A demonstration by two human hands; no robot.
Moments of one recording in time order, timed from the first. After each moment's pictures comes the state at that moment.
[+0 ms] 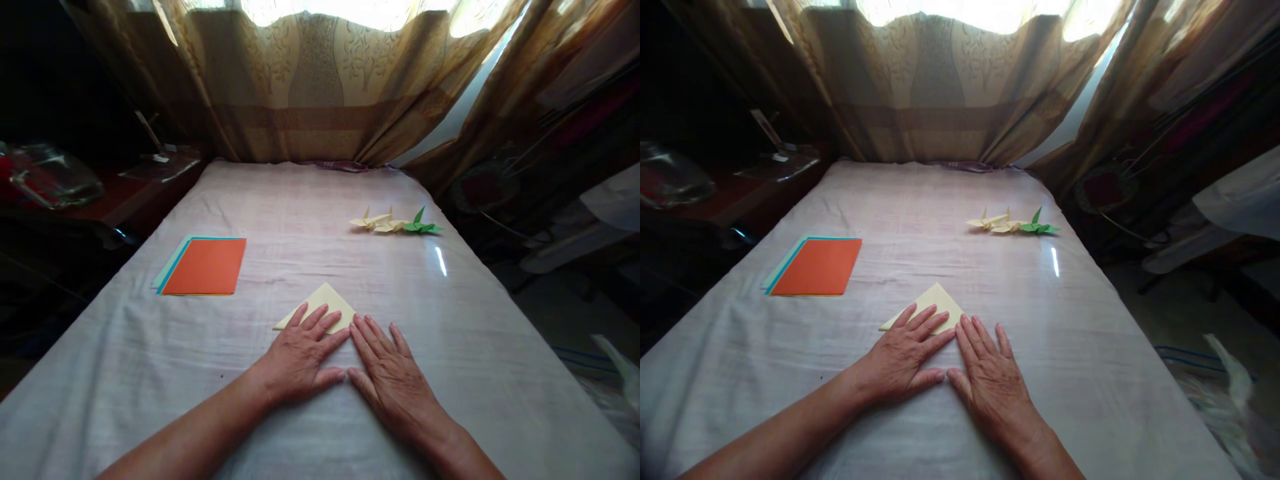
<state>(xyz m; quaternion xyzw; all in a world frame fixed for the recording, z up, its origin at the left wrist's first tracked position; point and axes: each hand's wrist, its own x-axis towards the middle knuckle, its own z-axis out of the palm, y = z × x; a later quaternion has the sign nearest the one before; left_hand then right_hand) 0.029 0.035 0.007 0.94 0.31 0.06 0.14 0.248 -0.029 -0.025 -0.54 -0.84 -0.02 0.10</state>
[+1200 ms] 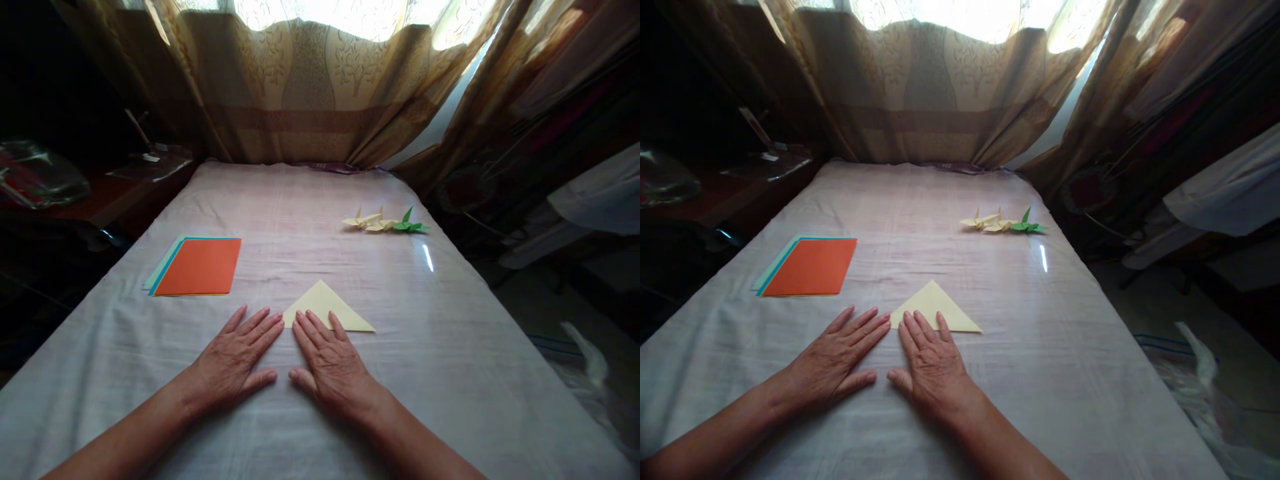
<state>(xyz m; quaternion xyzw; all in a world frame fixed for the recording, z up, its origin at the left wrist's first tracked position) -0.073 0.031 0.007 0.94 0.33 0.01 0.06 0.168 -0.006 0.003 -0.48 -0.86 0.13 0.09</state>
